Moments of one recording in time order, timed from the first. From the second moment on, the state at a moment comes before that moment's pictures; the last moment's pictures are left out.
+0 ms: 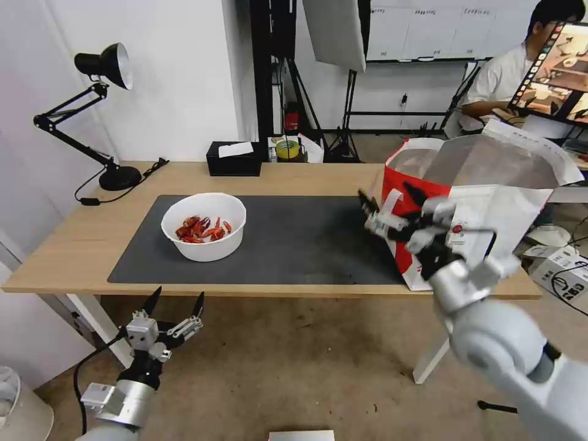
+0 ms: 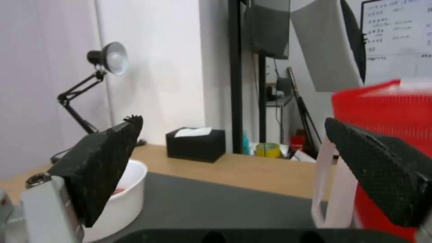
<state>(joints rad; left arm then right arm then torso) 1.76 -1.10 -0.59 -2.10 -0.43 -0.26 -0.03 -1.23 0.75 0.26 2.27 0.72 0.07 0.25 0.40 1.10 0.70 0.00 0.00</state>
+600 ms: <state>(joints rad) 1.74 -1.11 -0.58 -2.07 -0.42 -0.28 -0.03 -1.68 1.01 0.34 2.11 0.34 0.37 0.17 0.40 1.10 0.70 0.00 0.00</state>
